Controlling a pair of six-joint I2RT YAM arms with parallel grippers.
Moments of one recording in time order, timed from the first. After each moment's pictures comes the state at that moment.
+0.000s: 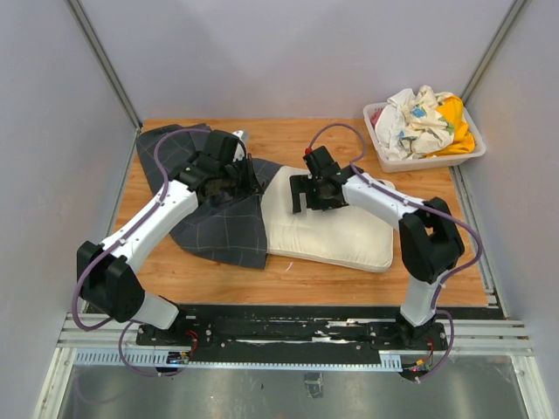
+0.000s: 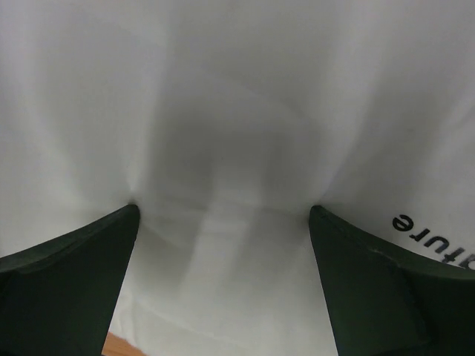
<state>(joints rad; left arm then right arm) -0.48 1.44 1.30 -0.60 0.16 -0.56 0.60 1.78 1.35 -0.56 0.01 0.41</state>
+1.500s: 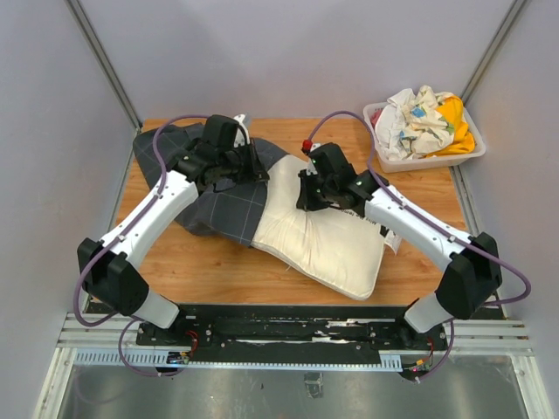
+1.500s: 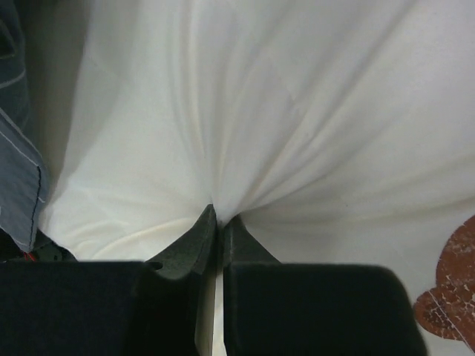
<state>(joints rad) -0.48 1.48 1.45 -0.62 0.18 -0.55 0.70 1.51 1.33 -0.60 -0.07 0.40</state>
